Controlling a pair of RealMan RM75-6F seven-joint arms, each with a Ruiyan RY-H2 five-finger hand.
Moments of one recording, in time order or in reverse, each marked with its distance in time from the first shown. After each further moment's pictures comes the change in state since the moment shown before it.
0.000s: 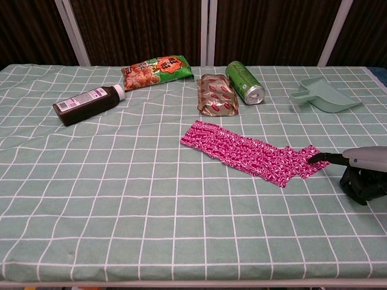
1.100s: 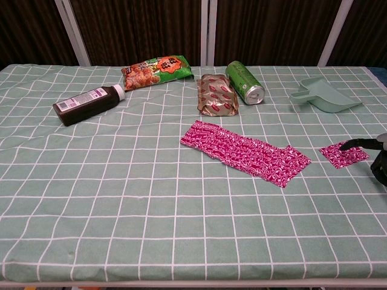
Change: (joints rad) left arm -0.013 0.003 -0.006 -0.017 -0.014 -0.015 0.026; right arm -0.042 0.061 0.020 0.085 -0.075 -0.010 0.162
